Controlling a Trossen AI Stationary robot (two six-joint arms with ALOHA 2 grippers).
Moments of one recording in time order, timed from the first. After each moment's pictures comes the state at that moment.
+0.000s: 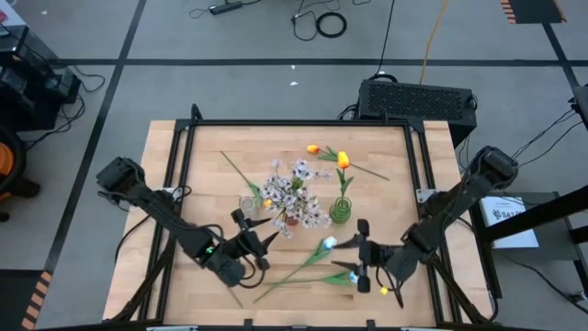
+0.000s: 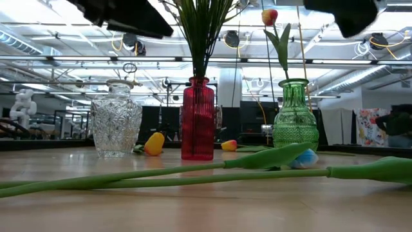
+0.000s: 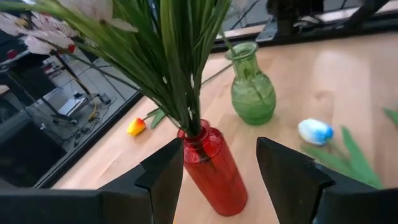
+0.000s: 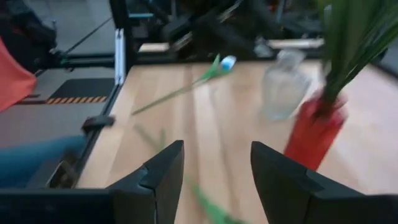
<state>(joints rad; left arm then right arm) -0.64 1.60 0.93 -0.02 -1.12 -0.33 0.76 1.42 0.71 0.29 0.76 0.39</state>
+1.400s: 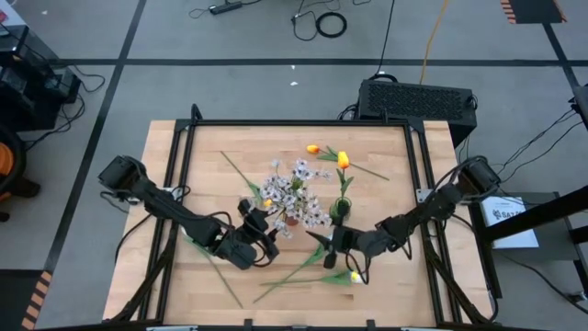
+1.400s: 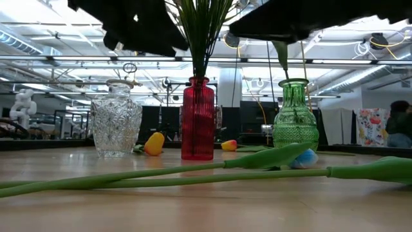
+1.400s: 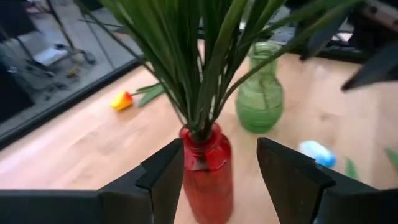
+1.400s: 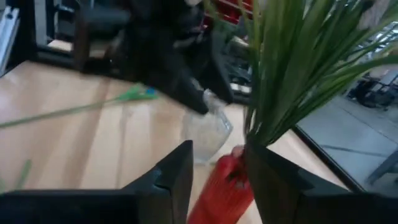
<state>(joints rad) -0.52 1.61 0.93 0.00 -1.01 -0.54 0.49 1.63 0.71 0.75 0.78 -0.15</state>
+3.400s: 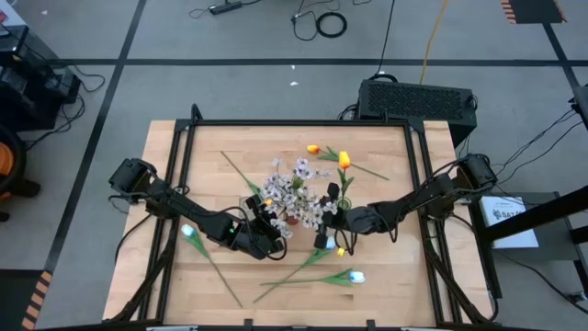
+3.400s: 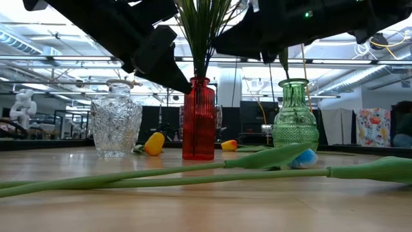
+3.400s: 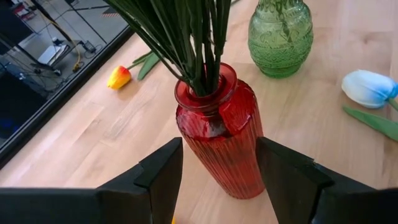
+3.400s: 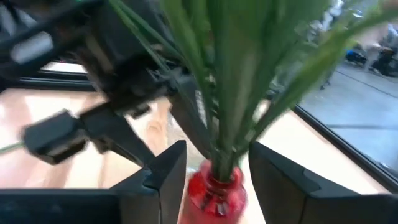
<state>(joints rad) -0.42 1.69 0.93 -0.06 -0.86 -0.38 0.31 1.63 0.71 0.77 0.57 -0.02</state>
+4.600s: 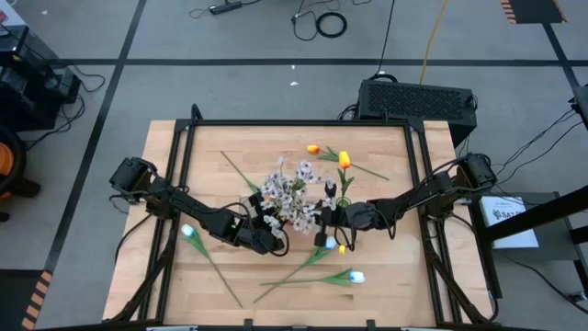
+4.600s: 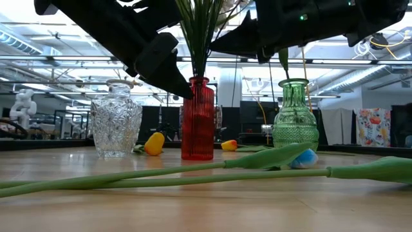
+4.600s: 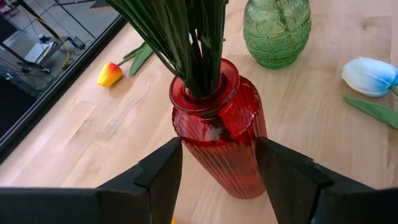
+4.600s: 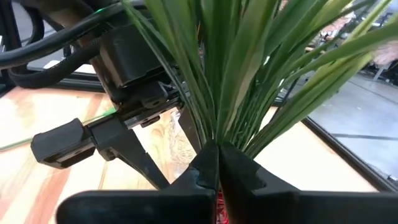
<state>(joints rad) -0.39 1.69 0.93 -0.06 -0.79 -0.33 0.27 1.63 0.71 0.78 0.49 -0.06</state>
